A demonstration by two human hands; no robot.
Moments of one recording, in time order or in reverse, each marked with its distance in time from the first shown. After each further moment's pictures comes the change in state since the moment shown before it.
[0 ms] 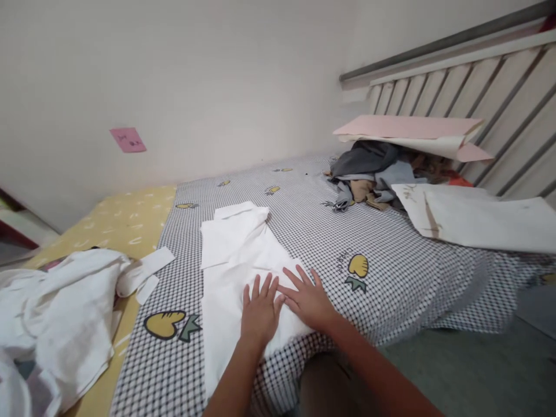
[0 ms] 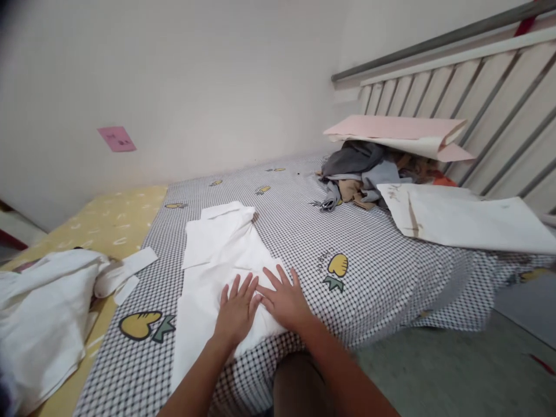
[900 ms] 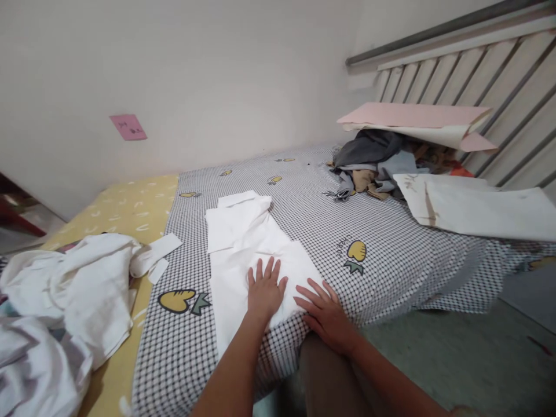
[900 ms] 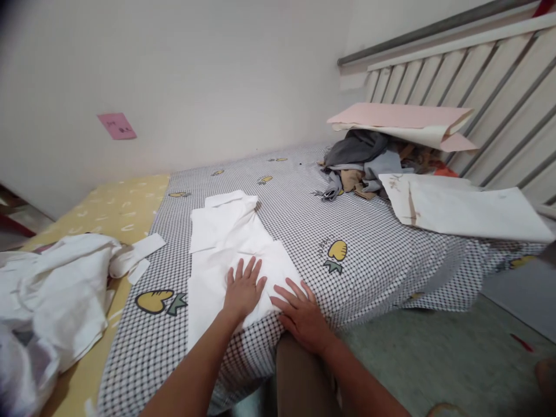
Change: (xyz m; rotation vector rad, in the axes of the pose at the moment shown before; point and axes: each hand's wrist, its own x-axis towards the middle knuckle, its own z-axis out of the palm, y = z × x) left_hand 0.004 0.012 -0.015 0.080 -0.202 -0.066; right_hand -0.091 0.012 0.031 0.040 0.131 -0.156
